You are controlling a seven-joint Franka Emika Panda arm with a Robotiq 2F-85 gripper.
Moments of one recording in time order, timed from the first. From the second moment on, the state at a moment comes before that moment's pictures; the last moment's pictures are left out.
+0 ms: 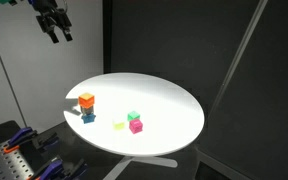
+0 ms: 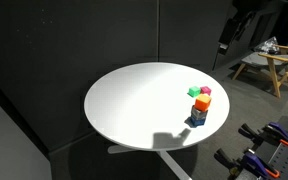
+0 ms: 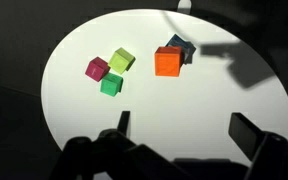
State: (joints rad) arm 0.03 -0.65 0.30 -2.51 -0.13 2.03 0.22
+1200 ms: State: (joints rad) arm 0.08 -0.66 0.25 -2.51 -0.12 2.03 0.22
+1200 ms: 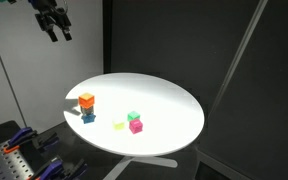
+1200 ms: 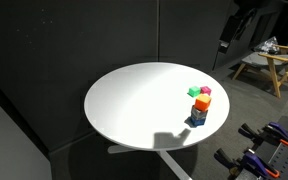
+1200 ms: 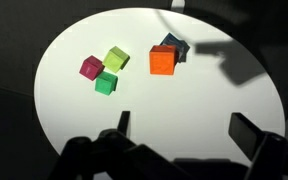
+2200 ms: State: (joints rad) arm 0.10 -0.66 0.04 -2.52 0.09 2.07 0.13
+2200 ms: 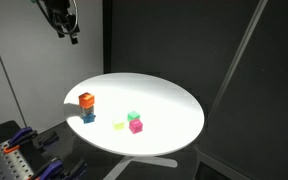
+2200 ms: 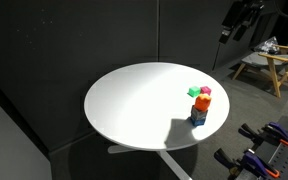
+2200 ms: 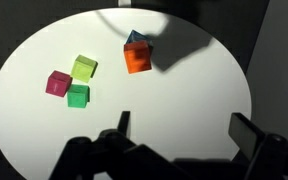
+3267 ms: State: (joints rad) arm 0.06 -0.39 0.03 -2.53 0.09 2.27 0.01
